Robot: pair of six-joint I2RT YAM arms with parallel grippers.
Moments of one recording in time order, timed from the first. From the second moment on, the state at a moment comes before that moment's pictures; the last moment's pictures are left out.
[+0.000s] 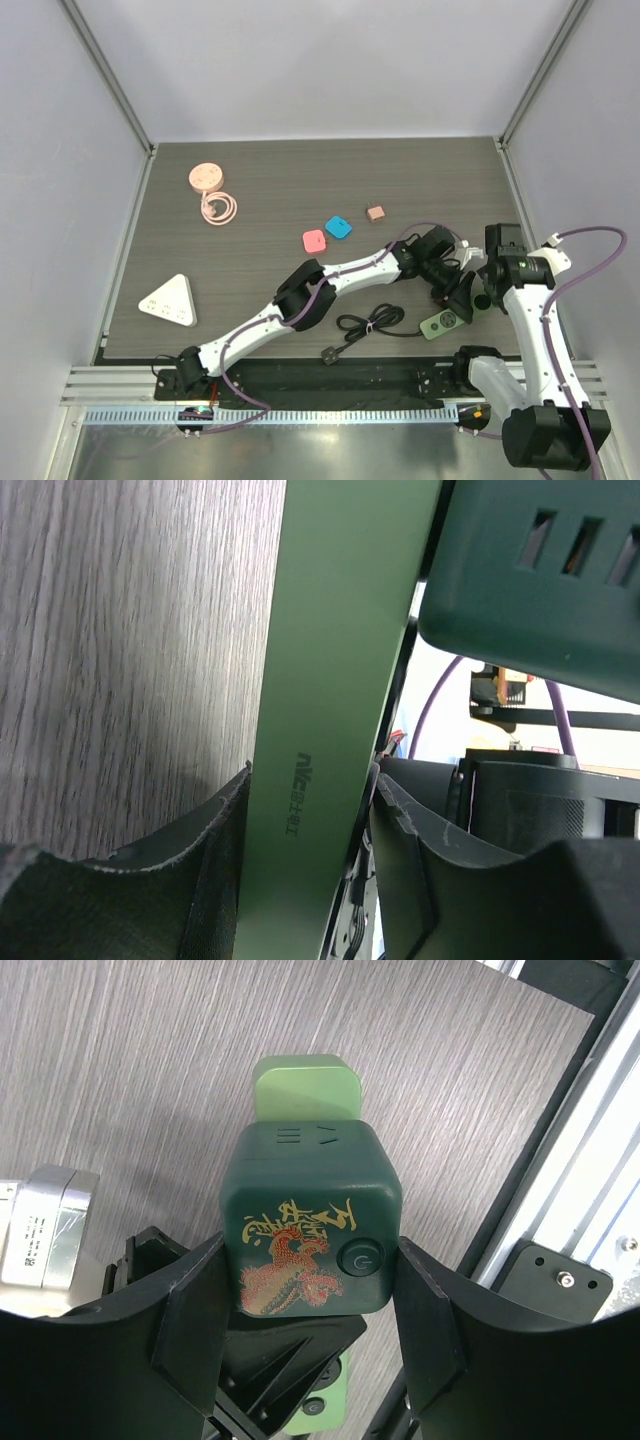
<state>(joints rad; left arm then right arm) -1.11 2.83 2.49 -0.28 0.94 -0.68 -0.07 0.87 0.83 -1.10 0.56 1.00</state>
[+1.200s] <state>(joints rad) -1.08 2.81 2.44 -0.31 1.00 -0.70 0.09 1.00 0.86 -1.14 0.65 1.07</state>
